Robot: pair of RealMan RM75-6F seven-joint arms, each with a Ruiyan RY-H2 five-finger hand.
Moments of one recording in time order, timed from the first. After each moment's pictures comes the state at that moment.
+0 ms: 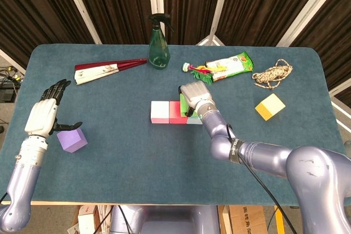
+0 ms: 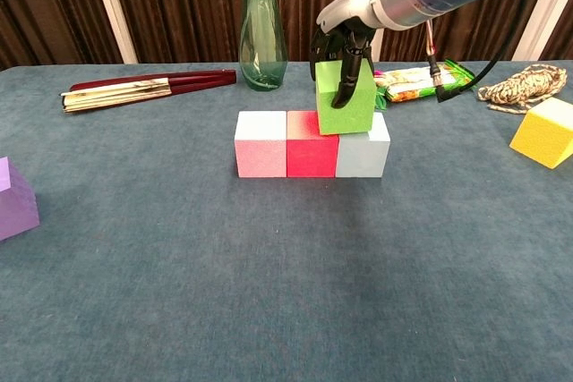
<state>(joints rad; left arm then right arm) -0.49 -1.11 -0.27 -1.94 0.96 1.24 0.17 1.52 -1.38 0.04 -1.42 0.00 0.65 -0.66</state>
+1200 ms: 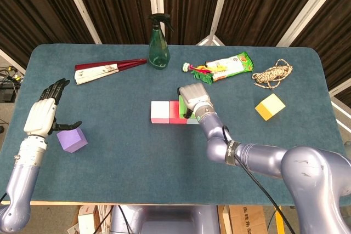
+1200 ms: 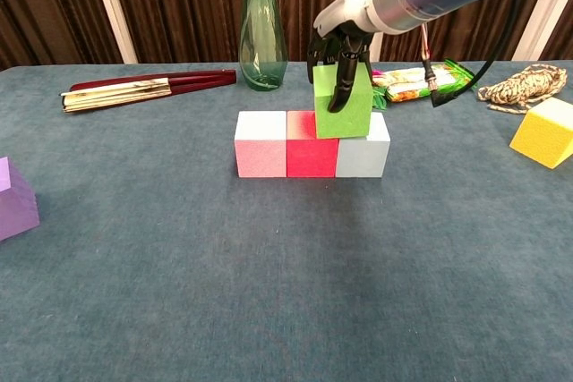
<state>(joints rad) -0.48 -1.10 -0.27 -1.94 0.96 1.24 0.15 1.55 -1.40 0.03 -1.44 0.07 0.69 -0.68</state>
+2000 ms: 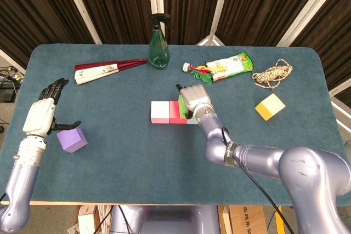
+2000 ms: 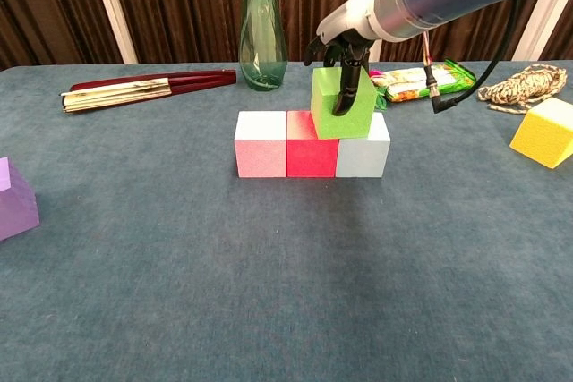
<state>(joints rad) -0.48 -1.10 -0.27 -1.94 0.96 1.24 0.15 1.55 -1.41 0.03 -1.44 0.09 0.71 -0.72</state>
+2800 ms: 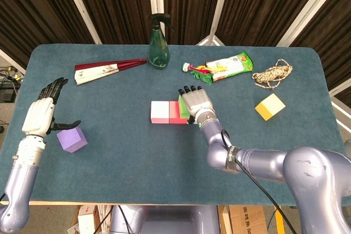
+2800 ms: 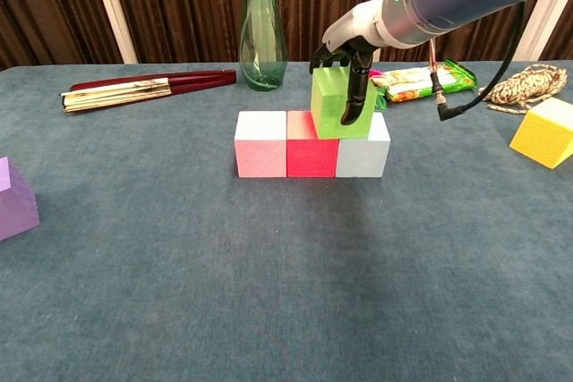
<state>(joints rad) -0.47 -1.10 -0.28 -1.94 0.97 1.24 0.14 1.54 -1.38 0.04 -1.53 0.12 0.77 -0.75</state>
